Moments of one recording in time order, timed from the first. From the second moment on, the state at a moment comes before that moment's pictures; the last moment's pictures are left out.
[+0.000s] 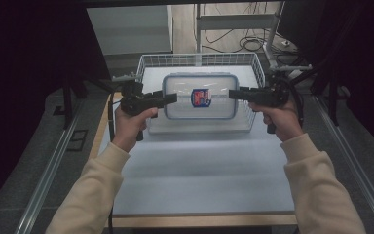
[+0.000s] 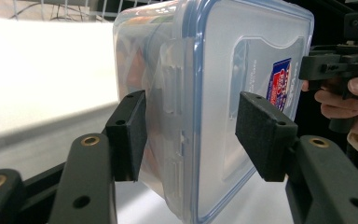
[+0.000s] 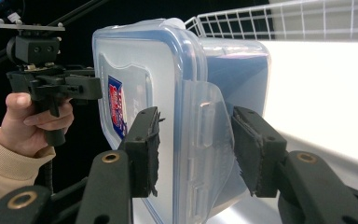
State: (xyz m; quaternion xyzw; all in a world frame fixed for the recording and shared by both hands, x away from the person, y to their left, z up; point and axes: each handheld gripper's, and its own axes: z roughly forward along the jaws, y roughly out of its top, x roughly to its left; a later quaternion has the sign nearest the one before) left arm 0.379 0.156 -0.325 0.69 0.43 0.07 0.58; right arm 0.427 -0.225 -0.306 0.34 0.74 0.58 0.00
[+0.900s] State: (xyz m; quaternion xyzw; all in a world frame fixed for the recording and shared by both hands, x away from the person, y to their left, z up) left arm 0.469 0.163 -0.316 0.68 0.46 0.04 0.57; right arm 0.518 -0.216 -0.294 0.39 0.73 0.55 -0.03
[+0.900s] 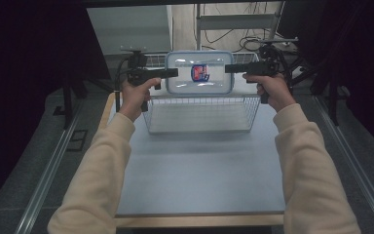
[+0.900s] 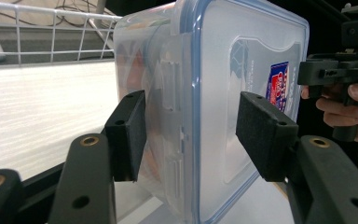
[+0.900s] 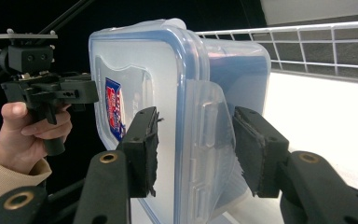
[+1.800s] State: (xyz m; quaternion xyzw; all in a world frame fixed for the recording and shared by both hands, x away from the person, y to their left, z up) left arm 0.515 0.162 -0.337 0.63 0.52 -0.04 0.58; right arm 0.543 -0.203 -0.302 0.49 0.71 0.50 -0.01
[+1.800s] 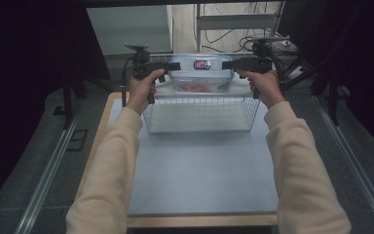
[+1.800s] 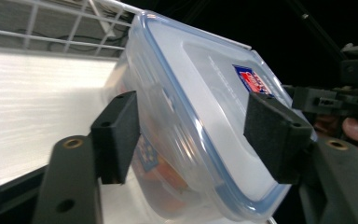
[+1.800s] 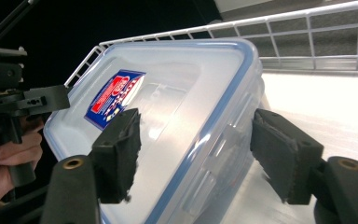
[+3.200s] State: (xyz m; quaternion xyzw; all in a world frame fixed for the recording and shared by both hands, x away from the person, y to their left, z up) left arm 0.308 0.157 -0.412 0.72 0.40 0.06 0.57; right arm 0.376 -0.244 -0.382 0.33 0.76 0.55 0.05
